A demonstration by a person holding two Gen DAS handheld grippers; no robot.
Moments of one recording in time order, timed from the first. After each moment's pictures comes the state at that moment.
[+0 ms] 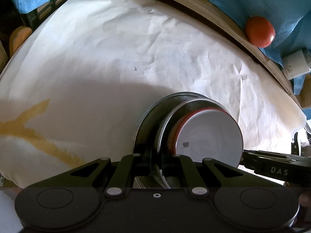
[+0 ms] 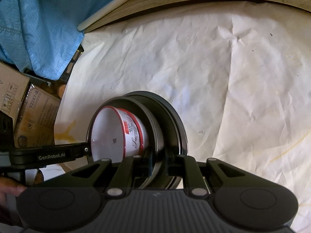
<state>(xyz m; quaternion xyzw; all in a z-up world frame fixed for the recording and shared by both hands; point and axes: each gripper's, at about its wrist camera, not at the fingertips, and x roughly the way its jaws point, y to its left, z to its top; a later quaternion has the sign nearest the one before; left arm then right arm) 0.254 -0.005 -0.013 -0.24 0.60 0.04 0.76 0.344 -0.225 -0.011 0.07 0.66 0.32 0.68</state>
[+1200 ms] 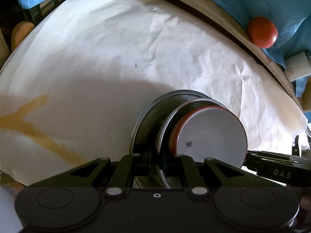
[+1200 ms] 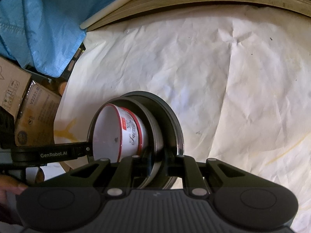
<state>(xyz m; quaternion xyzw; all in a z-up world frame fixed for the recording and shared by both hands) 0.254 -0.008 -0.014 -0.24 0.60 0.05 0.76 0.341 -0.223 -0.008 0.06 0.65 0.32 0.69</state>
